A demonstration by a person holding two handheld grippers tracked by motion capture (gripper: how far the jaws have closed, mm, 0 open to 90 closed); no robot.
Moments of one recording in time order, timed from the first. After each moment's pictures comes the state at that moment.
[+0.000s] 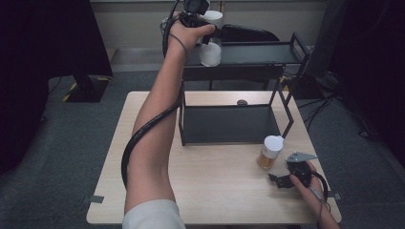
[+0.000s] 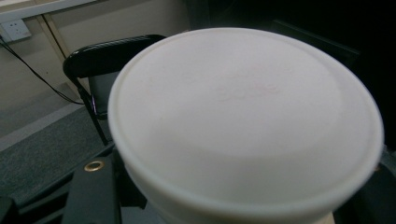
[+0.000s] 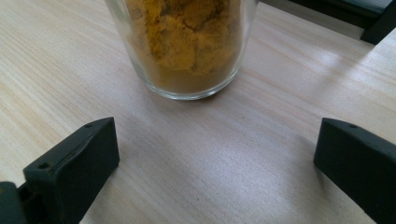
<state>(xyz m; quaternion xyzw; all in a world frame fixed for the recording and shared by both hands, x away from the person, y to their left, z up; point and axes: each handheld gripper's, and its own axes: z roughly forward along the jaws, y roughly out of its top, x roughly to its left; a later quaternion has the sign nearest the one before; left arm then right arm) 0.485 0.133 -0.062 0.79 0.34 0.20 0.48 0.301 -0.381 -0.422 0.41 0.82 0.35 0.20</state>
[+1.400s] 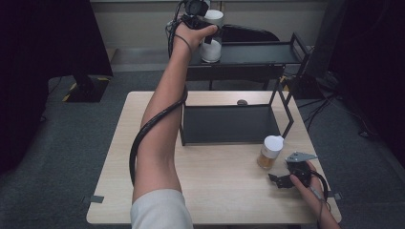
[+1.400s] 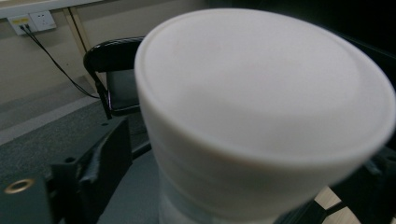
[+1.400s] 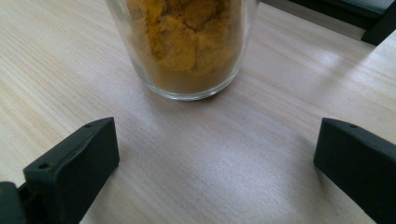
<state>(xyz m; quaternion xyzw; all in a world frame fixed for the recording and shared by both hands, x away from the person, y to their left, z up) 0.500 0.126 -0.082 0.76 0.38 0.21 0.48 0.301 -0.382 -0.422 0.40 0.82 0.35 0.20</state>
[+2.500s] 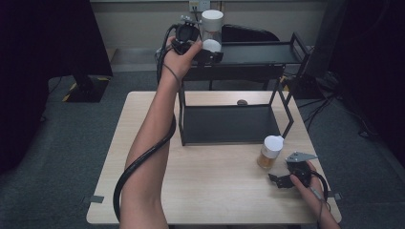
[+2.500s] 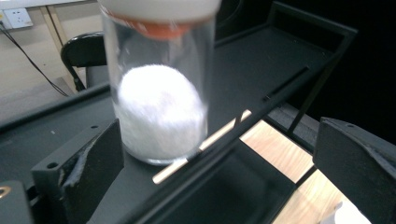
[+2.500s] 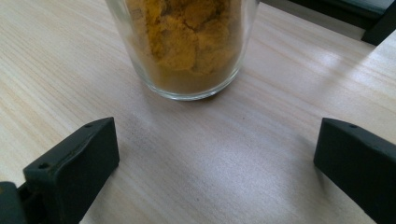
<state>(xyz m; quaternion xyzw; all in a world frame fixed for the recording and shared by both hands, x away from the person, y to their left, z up) 0.443 0.154 -0.127 0.76 0.35 0.19 0.51 0.301 -0.382 -0.422 0.40 0.82 0.35 0.20</state>
